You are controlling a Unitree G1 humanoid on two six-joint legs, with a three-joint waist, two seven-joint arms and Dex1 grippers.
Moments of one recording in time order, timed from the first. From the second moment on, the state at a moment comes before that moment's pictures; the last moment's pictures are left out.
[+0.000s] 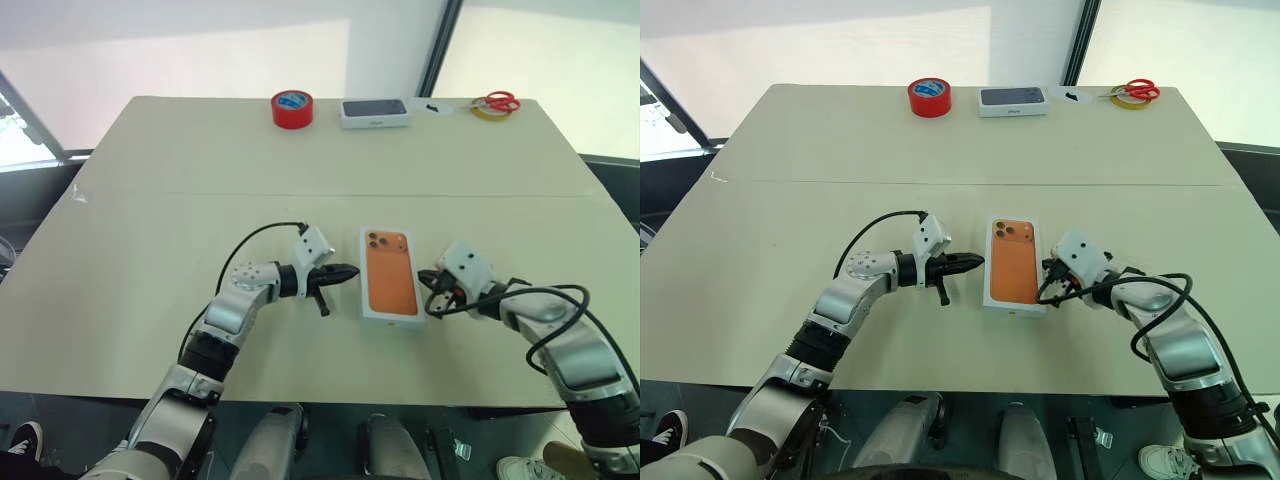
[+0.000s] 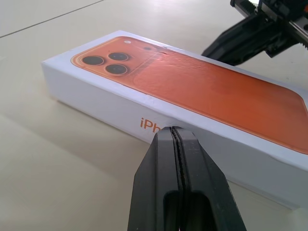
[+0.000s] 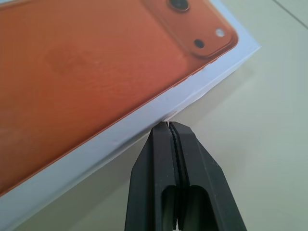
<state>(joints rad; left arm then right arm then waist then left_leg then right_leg) -0.53 0.21 -0.25 0.24 -0.19 0.30 -0.91 -0.15 -0.75 0.05 -0.26 0.15 0.53 0.71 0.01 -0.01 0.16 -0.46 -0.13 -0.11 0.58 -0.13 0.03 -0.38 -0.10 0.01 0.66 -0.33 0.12</state>
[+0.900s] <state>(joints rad) -0.62 0.16 -0.26 0.36 -0.14 0.26 -0.85 -0.11 -0.73 0.06 -0.35 0.24 0.47 0.82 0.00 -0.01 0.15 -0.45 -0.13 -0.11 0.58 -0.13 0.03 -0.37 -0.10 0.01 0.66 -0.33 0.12</state>
